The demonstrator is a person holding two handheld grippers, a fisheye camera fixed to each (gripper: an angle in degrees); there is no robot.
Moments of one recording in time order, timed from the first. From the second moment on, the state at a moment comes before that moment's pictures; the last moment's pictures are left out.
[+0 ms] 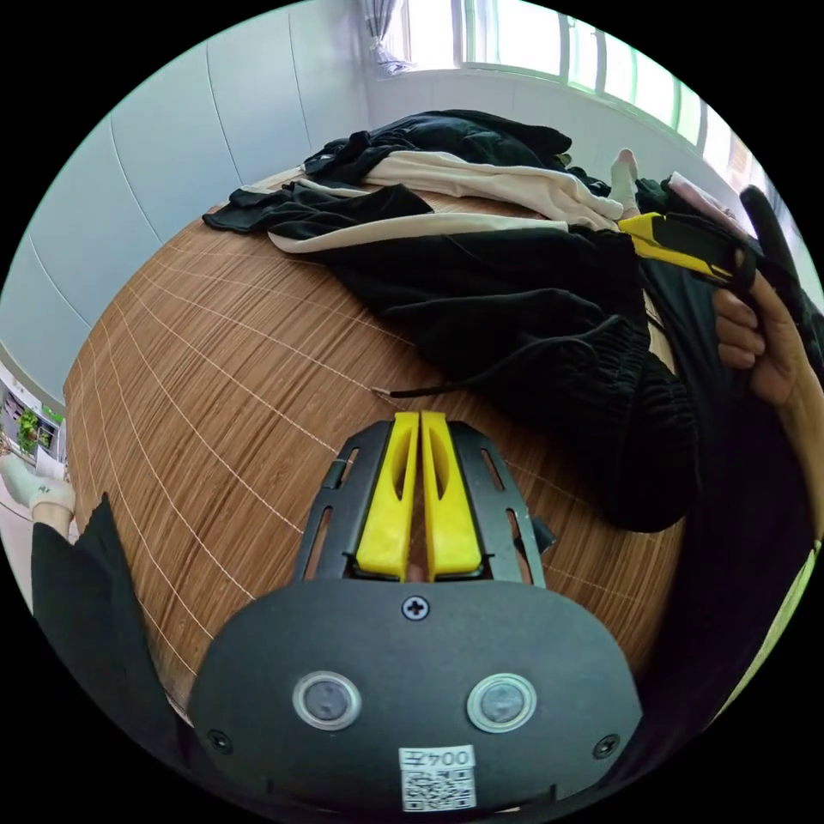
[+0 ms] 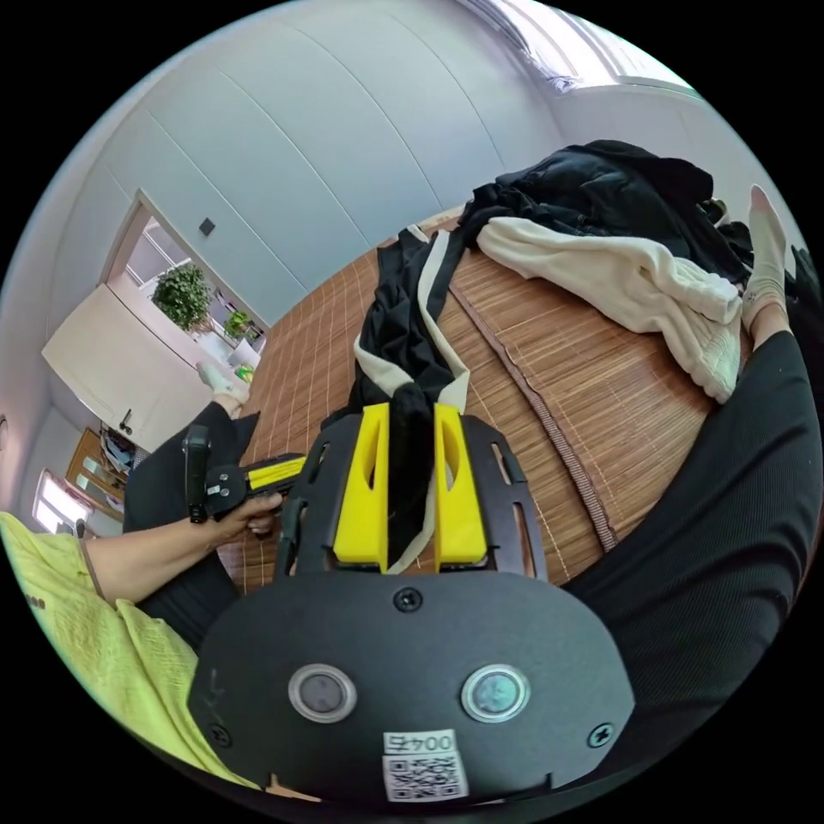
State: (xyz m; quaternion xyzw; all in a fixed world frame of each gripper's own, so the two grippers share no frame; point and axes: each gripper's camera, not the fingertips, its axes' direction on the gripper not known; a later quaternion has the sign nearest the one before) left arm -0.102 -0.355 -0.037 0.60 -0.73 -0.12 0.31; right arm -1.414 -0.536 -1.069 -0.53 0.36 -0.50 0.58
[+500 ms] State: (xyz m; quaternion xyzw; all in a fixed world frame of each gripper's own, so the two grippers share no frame) left arm -0.106 -0.375 -0.029 0.54 -0.79 -0.13 0.26; right arm -1.382 -0.499 -1.047 -0.65 0.30 -0.52 0.46
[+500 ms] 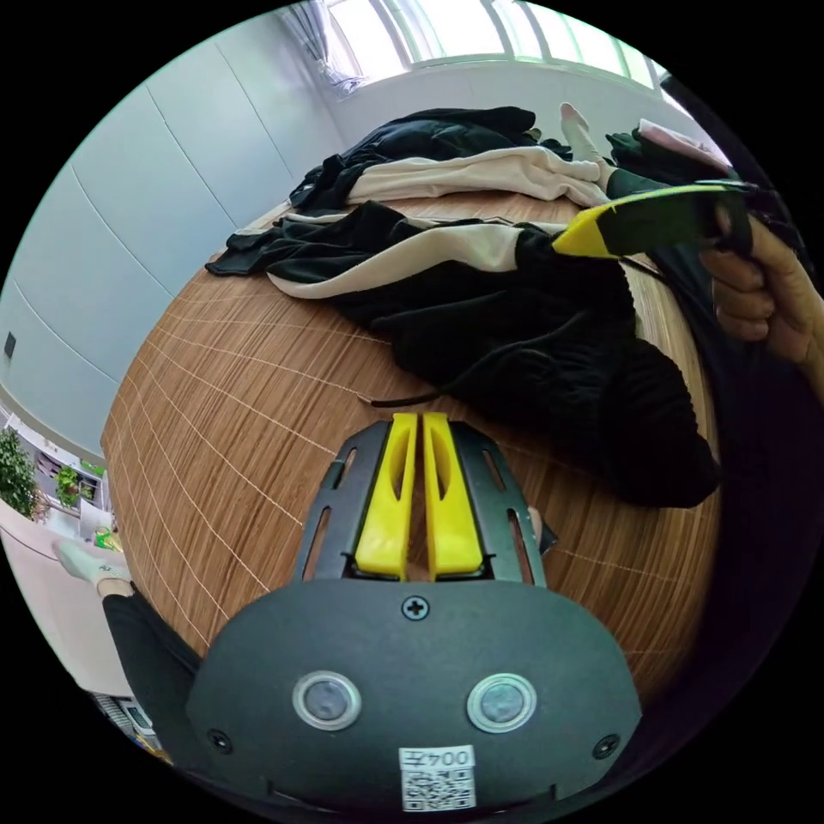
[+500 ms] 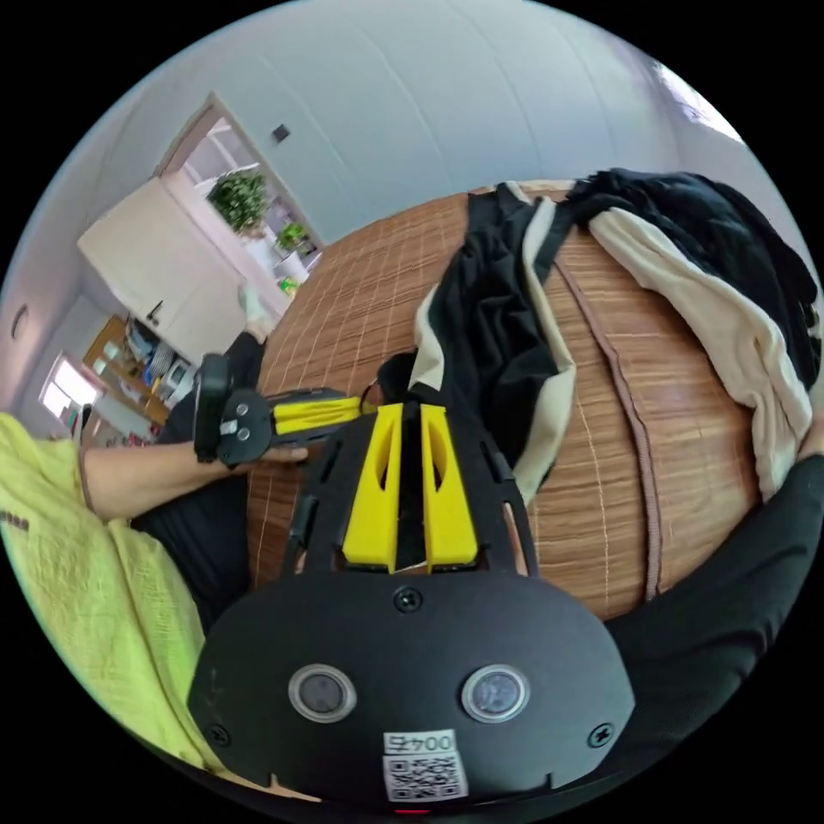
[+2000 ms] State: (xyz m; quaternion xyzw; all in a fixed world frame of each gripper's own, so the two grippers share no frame) left arm -0.031 -0.321 -0.223 0.43 -0.78 -0.42 0.16; right arm -1.316 -0.468 -0.992 -0.91 0.12 -0.27 0.30
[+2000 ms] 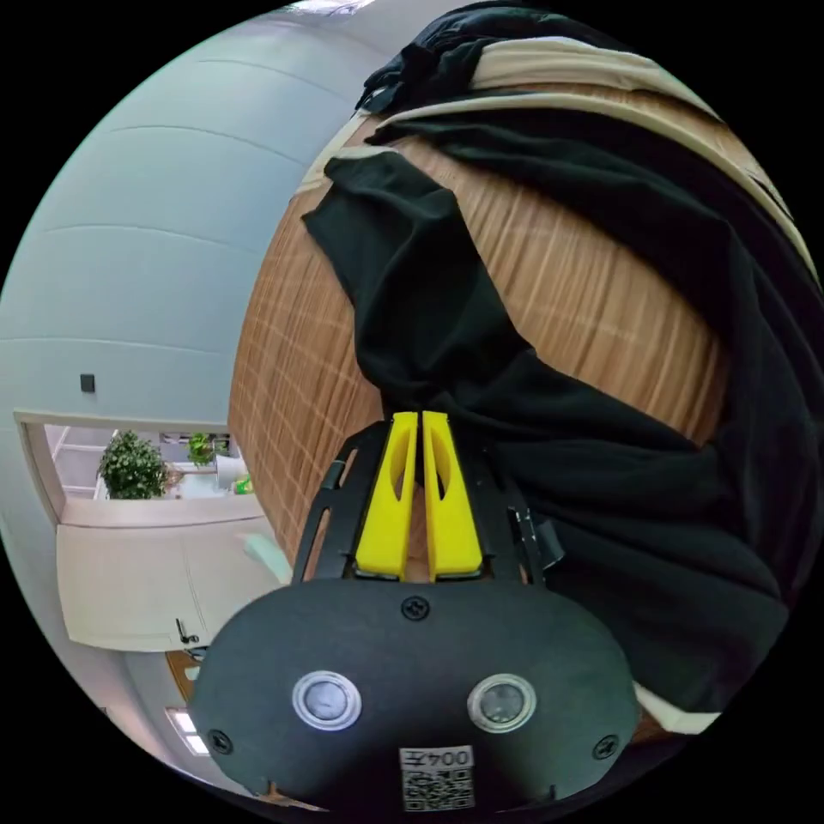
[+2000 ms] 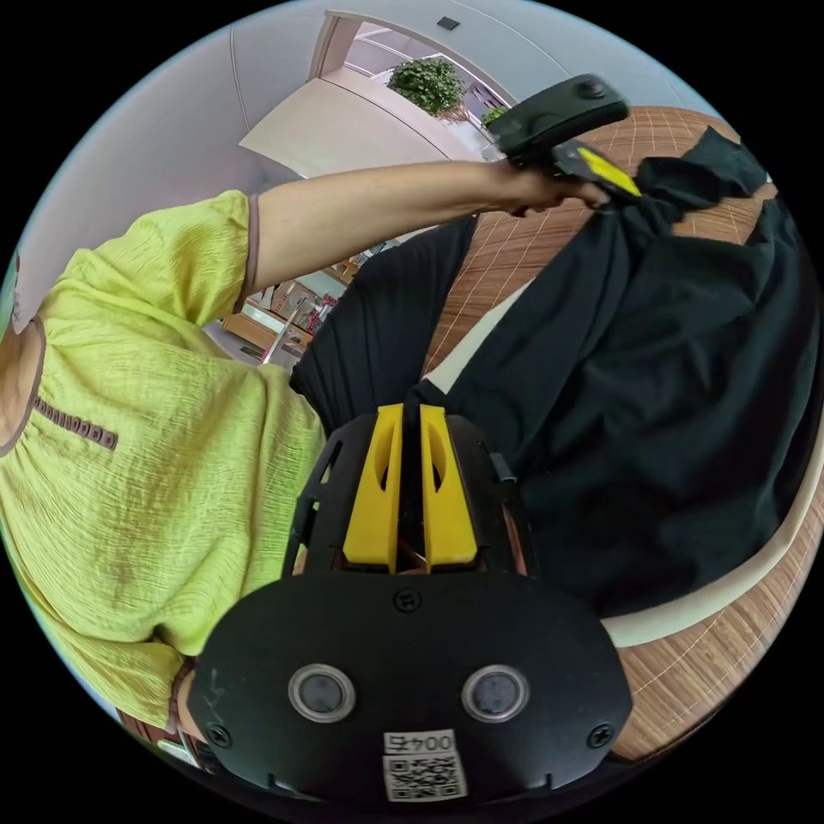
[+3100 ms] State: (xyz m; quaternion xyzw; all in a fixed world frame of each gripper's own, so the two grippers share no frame) left arm -0.087 -0.454 0.026 0.31 -0.92 -0.08 0.24; right arm -1.332 -0.445 -0.867 -0.57 0.43 -0.54 0.44
